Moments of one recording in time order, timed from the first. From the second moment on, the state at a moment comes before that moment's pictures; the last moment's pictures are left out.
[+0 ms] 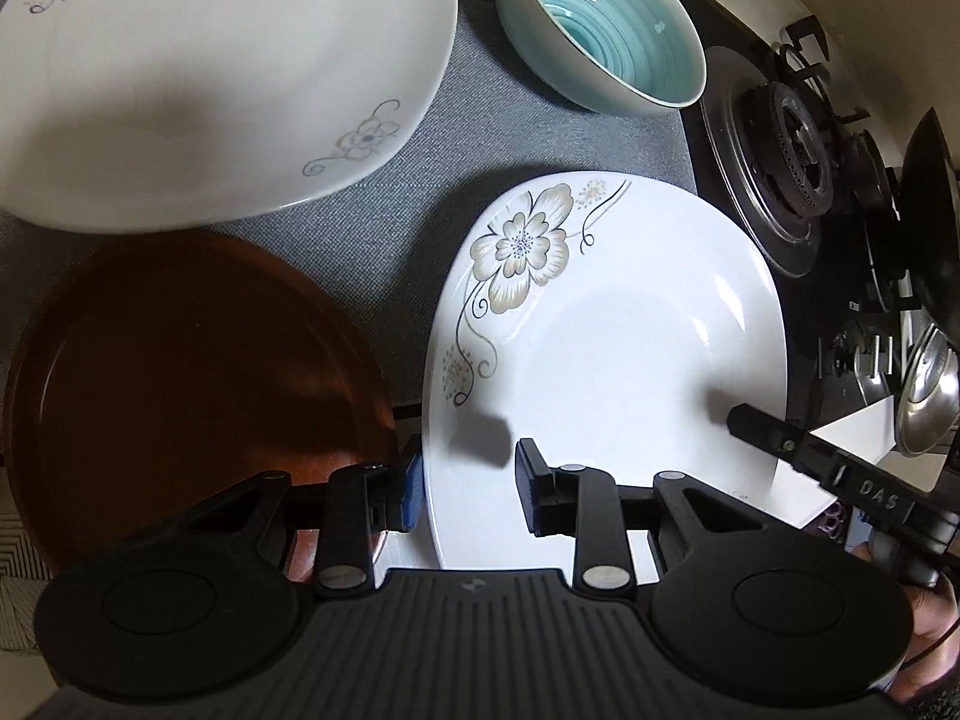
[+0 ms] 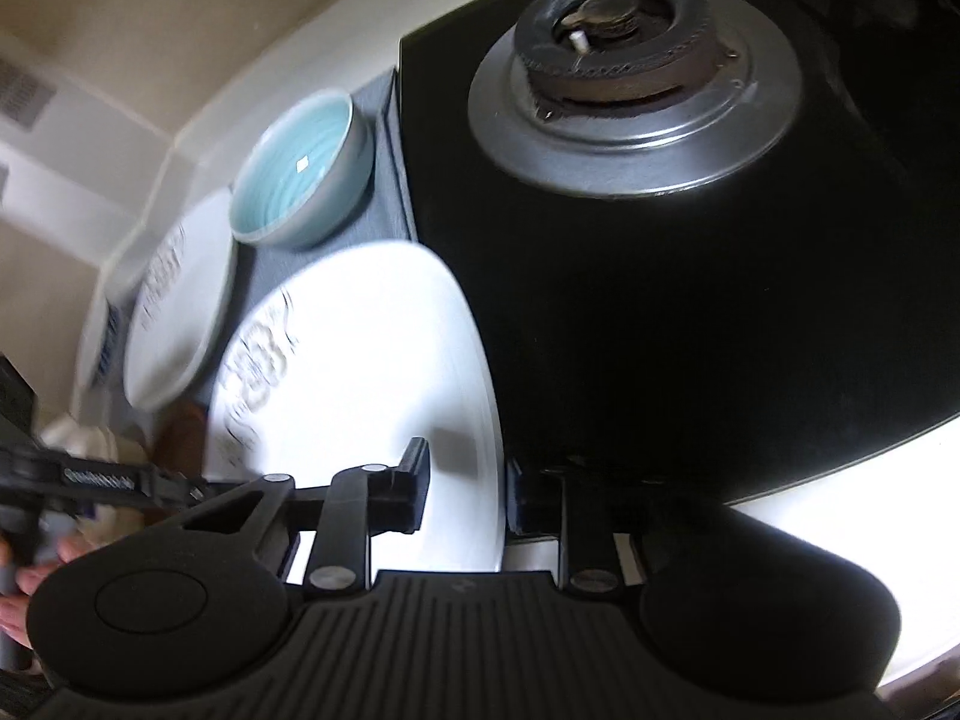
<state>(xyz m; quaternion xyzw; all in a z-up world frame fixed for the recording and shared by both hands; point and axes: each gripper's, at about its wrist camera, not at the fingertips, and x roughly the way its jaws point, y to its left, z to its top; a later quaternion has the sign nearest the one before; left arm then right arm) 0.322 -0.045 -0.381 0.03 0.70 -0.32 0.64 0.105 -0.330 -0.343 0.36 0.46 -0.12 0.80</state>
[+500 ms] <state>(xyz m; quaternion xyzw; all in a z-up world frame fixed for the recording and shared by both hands) 0.312 -0.051 -0.380 0.05 0.68 -0.34 0.65 0.094 -0.336 -0.349 0.38 0.46 -0.11 0.80</state>
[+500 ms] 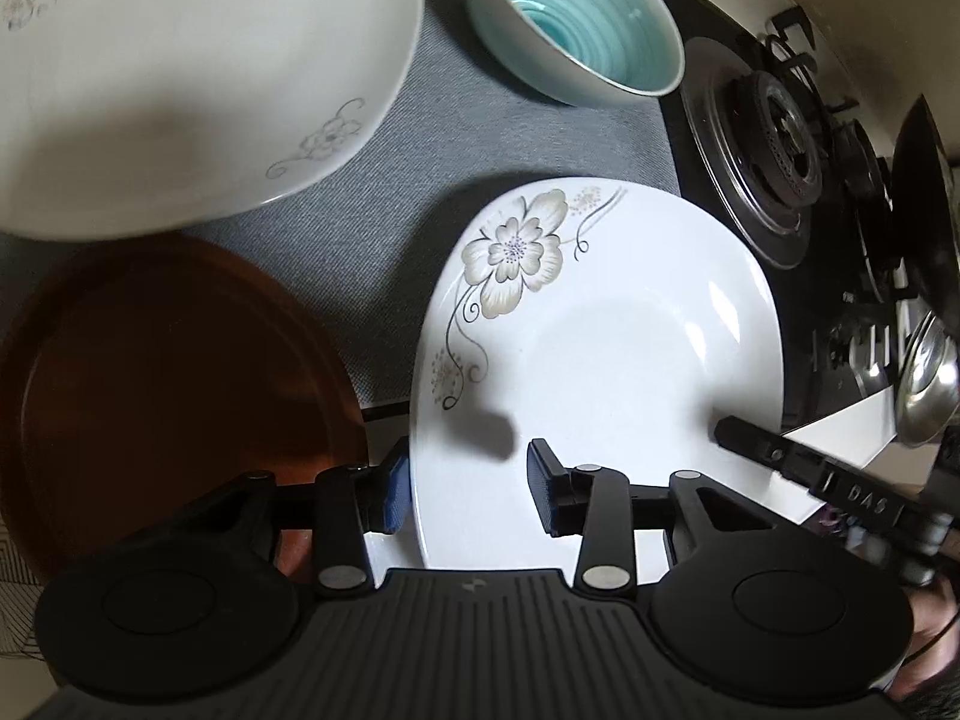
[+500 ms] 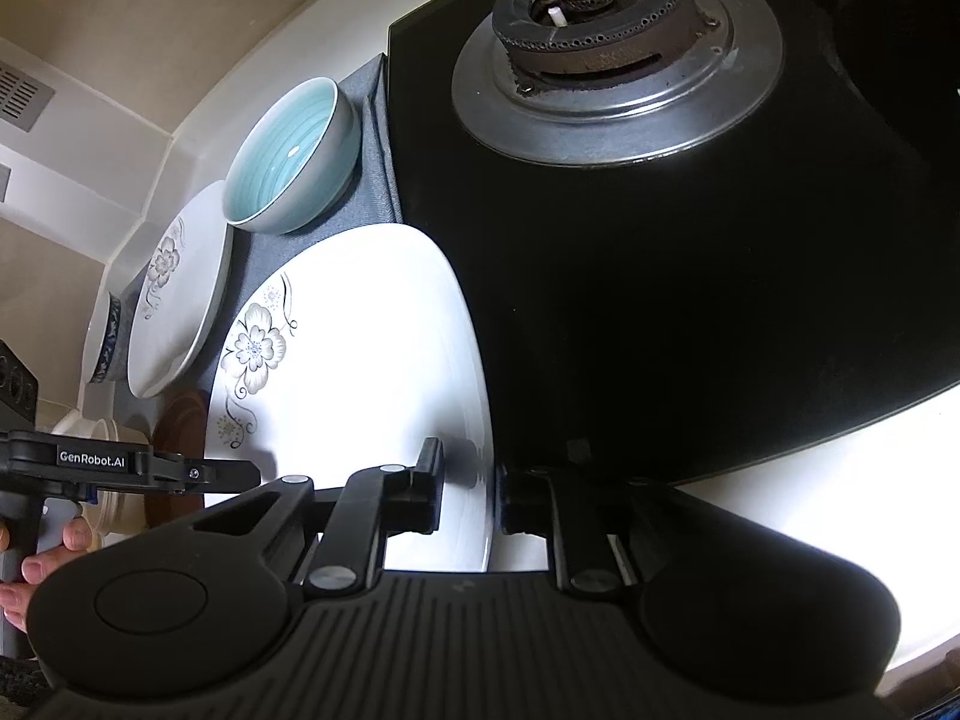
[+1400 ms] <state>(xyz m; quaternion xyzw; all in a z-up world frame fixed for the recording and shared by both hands) 0.319 -0.059 -0.383 0.05 0.69 -0.34 0.64 0.074 -0.345 -0.348 0.43 0.44 -0.12 0.78</state>
